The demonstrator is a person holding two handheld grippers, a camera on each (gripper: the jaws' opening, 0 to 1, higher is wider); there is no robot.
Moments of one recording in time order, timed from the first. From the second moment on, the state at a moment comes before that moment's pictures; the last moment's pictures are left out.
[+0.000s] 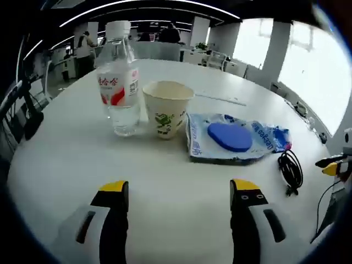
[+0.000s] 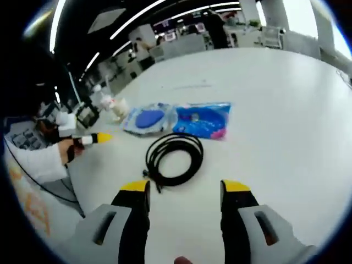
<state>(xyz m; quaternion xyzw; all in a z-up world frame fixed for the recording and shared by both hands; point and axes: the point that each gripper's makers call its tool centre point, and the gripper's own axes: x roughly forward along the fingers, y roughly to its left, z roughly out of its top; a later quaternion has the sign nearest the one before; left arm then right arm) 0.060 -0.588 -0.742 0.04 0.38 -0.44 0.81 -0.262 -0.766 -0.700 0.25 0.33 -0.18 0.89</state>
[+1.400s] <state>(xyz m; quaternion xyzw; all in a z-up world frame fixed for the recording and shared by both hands) 0.032 -0.505 -0.695 0.13 0.35 -0.49 0.79 -0.329 -0.717 -0.702 0.30 0.31 -0.18 0.89</state>
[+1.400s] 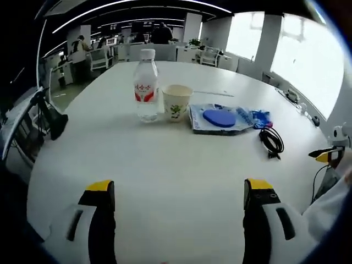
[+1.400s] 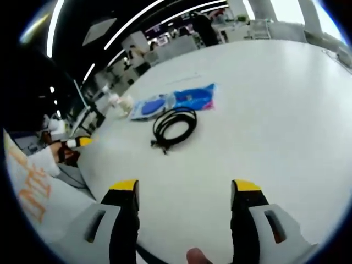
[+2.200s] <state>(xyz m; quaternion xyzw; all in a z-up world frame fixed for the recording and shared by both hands) 0.028 -0.498 -0.701 0.13 0.36 -0.49 0.78 -0.321 -0.710 -0.704 0.30 0.32 -0.16 0.88</state>
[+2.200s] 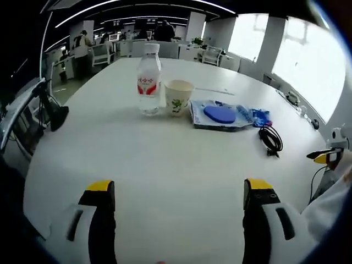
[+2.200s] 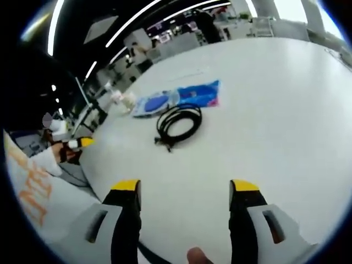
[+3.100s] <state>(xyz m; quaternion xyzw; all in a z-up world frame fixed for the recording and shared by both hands) 0.037 -0.506 -0.695 0.18 0.32 -0.52 0.77 -0.292 -0.708 -0.699 0.28 0.35 -0.13 0.89</state>
